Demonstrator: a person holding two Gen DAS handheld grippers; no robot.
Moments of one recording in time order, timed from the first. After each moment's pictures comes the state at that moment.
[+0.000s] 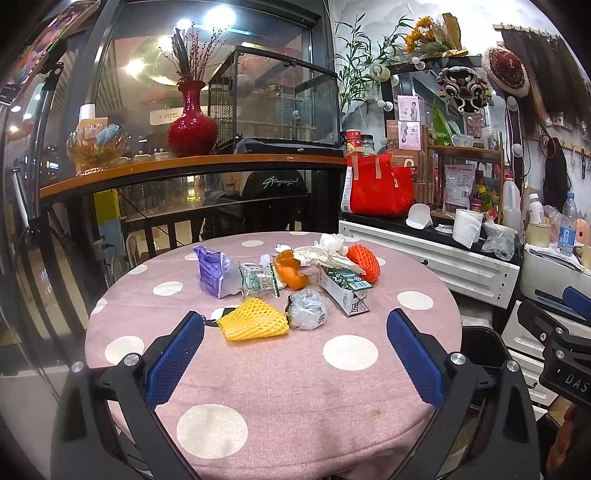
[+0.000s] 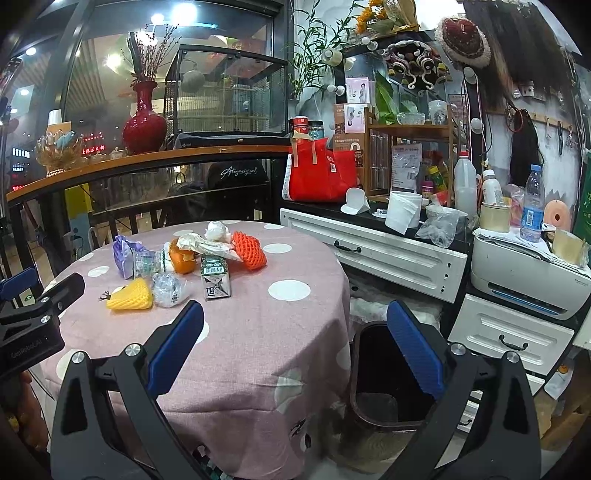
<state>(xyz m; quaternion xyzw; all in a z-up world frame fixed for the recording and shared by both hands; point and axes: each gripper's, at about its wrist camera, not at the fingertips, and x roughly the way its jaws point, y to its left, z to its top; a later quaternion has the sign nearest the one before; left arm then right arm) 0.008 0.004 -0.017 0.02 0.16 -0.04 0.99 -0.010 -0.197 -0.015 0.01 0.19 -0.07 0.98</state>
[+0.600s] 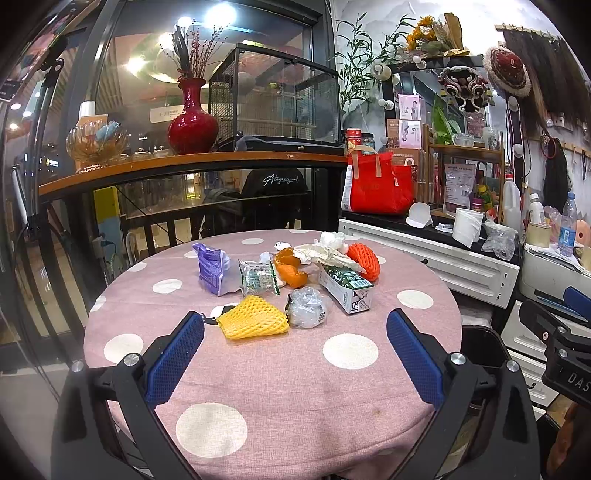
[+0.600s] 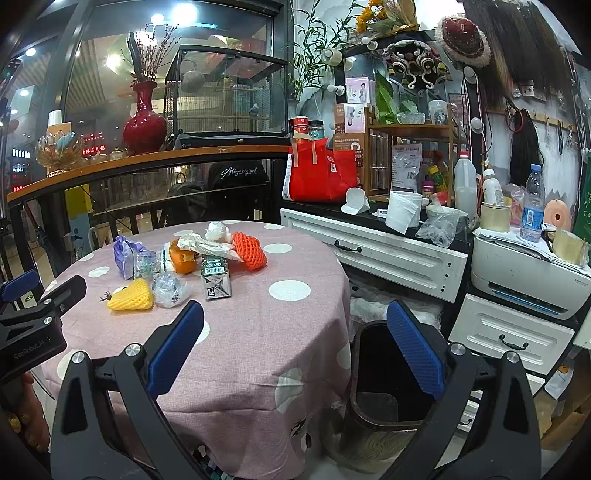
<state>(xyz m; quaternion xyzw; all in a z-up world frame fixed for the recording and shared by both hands) 0.009 0.002 -0.020 0.02 0.16 -0.04 0.99 -0.010 -0.196 -0.016 0.01 0.18 -0.07 0.98</state>
